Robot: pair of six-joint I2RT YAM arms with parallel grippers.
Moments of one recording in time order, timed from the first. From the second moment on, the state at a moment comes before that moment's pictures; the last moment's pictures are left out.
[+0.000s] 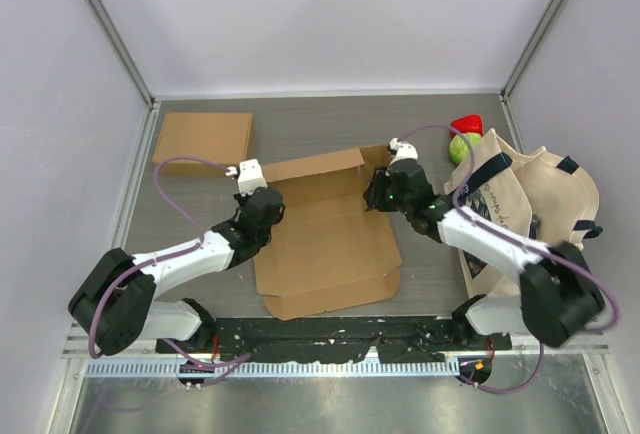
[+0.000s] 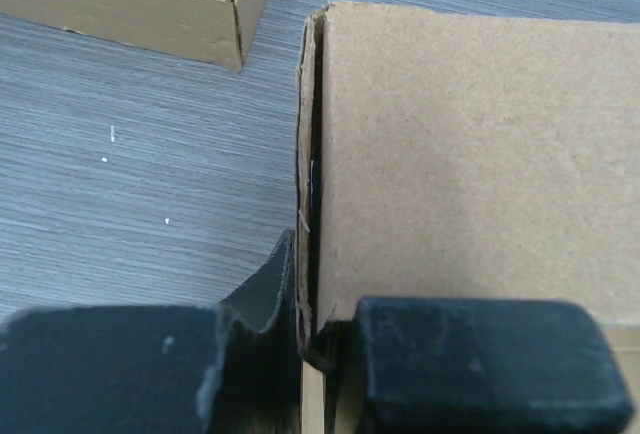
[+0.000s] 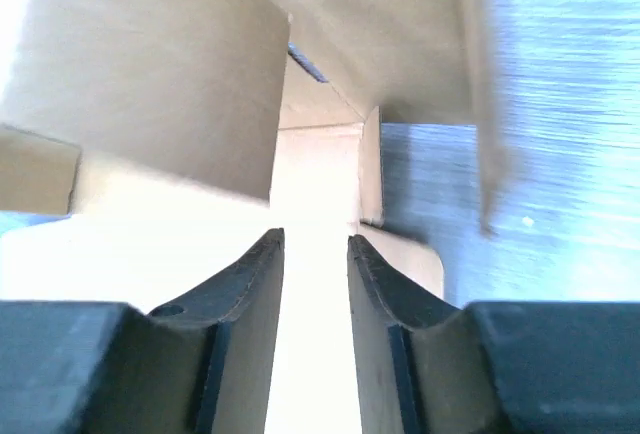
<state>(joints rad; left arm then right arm) -0.71 1.29 0.58 0.16 -0.76 -0.54 0.56 1.41 0.74 0.07 0.08 0.52</state>
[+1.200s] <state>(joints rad) -0.73 0.68 0.50 -0.06 -0.60 -0.56 0.55 1.32 0.54 0.35 0.34 0.27</state>
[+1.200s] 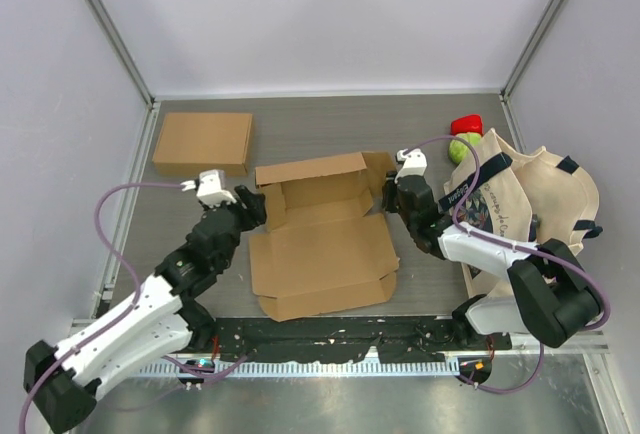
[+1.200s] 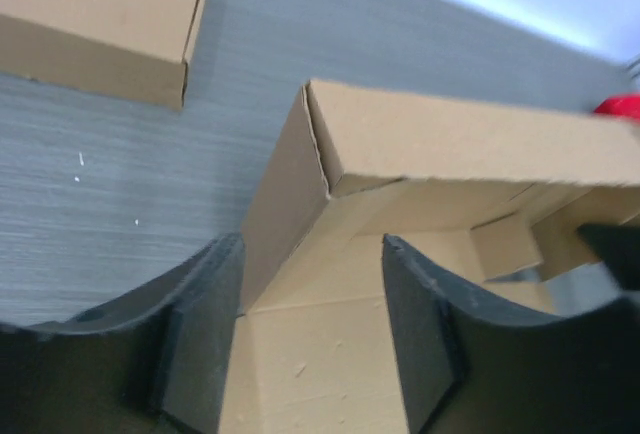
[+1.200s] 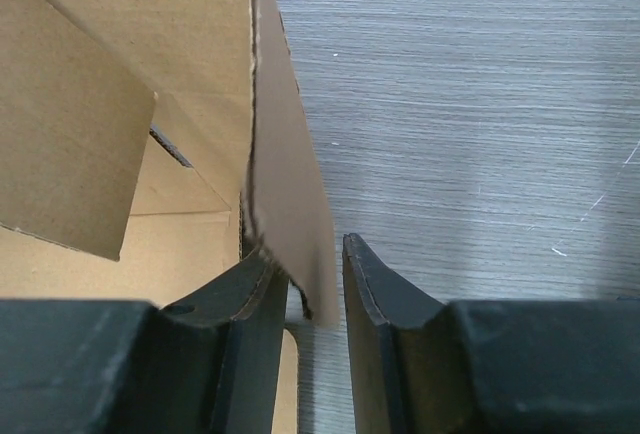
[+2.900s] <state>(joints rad) -0.73 1.56 0.63 0.43 -0.91 -0.40 0.72 1.87 1.41 0.09 0.03 0.90</state>
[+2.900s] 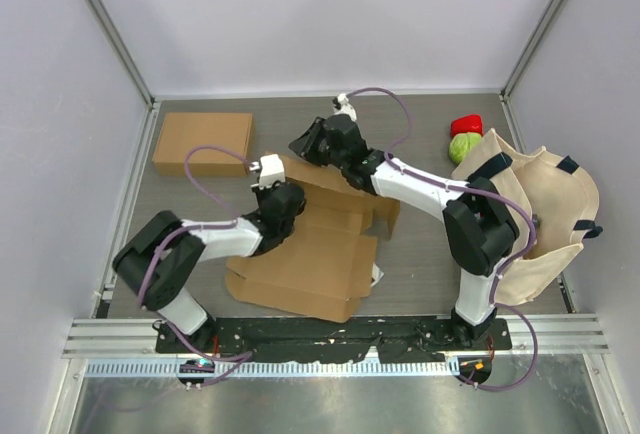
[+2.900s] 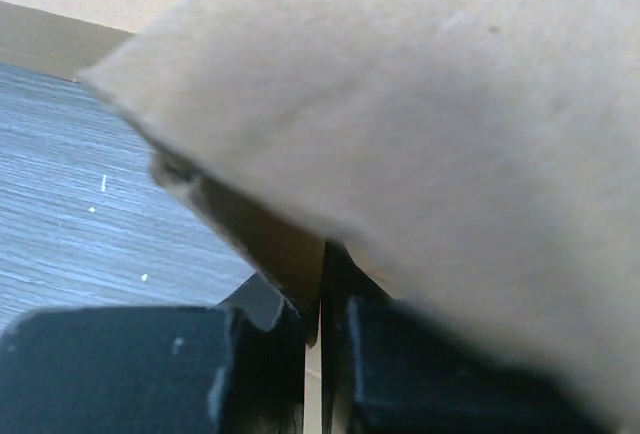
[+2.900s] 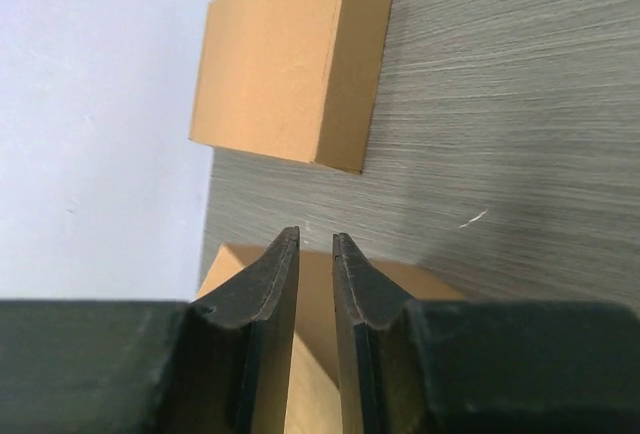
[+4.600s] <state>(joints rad) -1.00 1.69 0.68 0.58 -0.07 -0.73 0.57 1.02 0.61 -0.29 0.14 0.48</state>
